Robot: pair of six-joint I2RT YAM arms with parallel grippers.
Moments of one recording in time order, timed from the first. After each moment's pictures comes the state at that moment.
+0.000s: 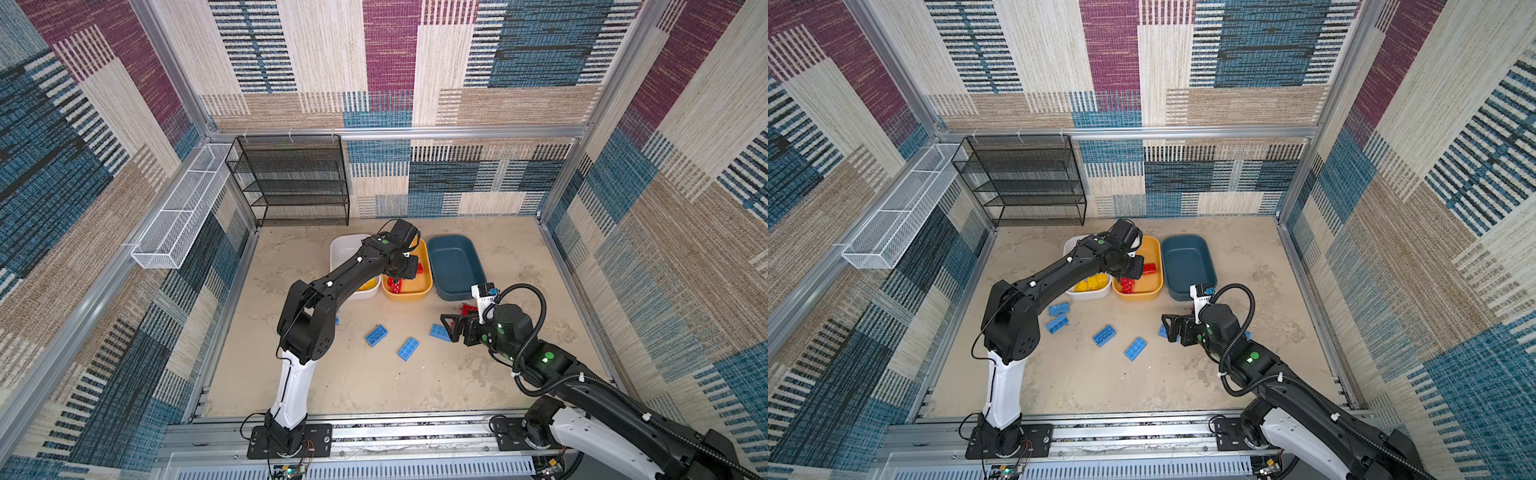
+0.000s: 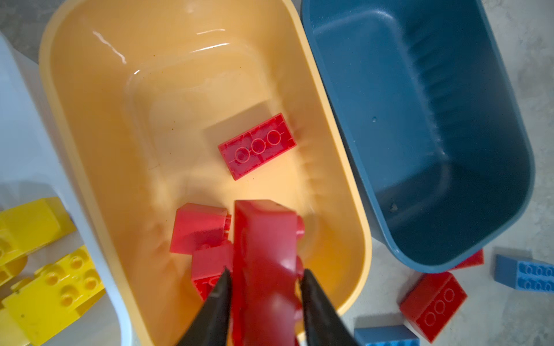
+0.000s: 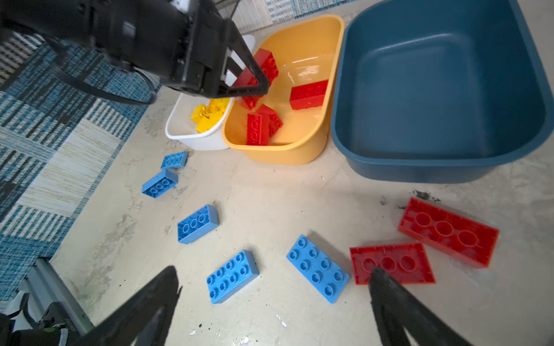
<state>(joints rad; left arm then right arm) -0.62 2.10 1.86 -0.78 0.01 -0.34 0.64 0.83 0.48 -0.18 0.03 0.51</state>
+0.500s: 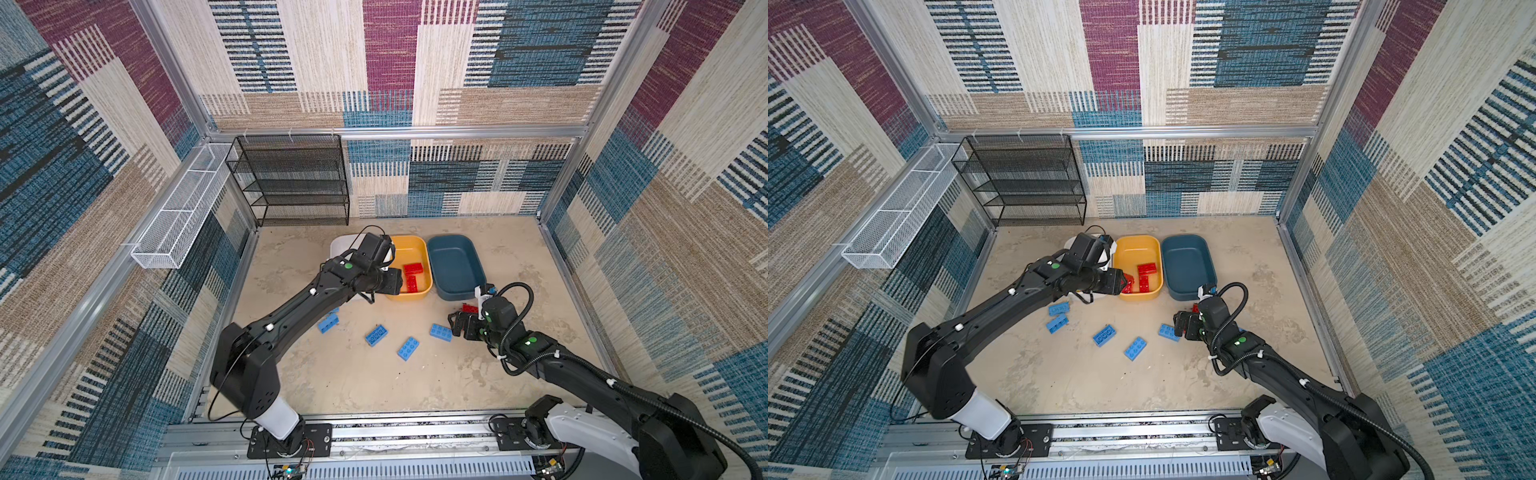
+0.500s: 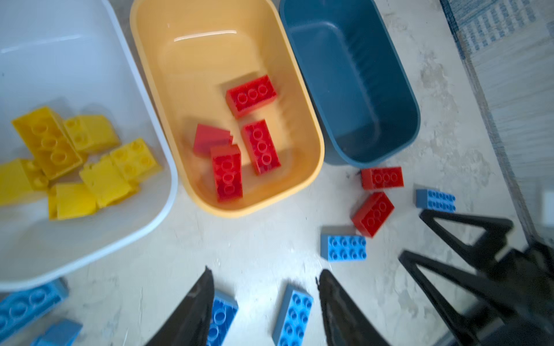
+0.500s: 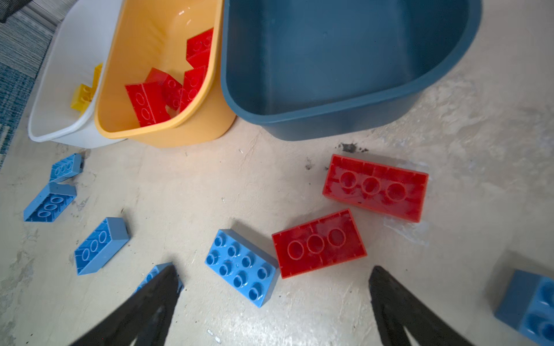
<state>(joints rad) -0.63 1.54 1.31 -0.65 0.06 -0.41 0.53 1.08 0.48 -0.16 0.04 0.56</state>
